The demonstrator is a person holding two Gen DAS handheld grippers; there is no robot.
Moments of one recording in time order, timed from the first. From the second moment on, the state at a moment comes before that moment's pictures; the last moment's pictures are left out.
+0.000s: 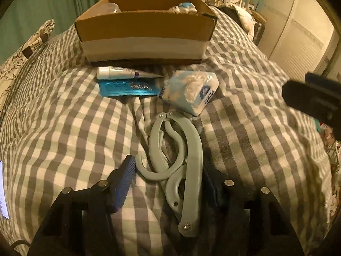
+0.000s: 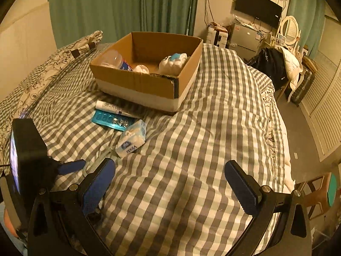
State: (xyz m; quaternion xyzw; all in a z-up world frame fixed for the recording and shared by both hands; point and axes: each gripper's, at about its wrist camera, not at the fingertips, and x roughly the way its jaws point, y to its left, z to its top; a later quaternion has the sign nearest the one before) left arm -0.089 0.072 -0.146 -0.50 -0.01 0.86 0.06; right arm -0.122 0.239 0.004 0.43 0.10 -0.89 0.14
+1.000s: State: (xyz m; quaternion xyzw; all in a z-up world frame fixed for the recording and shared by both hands) left arm -0.123 -0.025 -0.096 -0.44 -0.03 0.90 -0.01; right arm -0.182 0.141 -0.062 0.46 0.25 -0.83 0.18
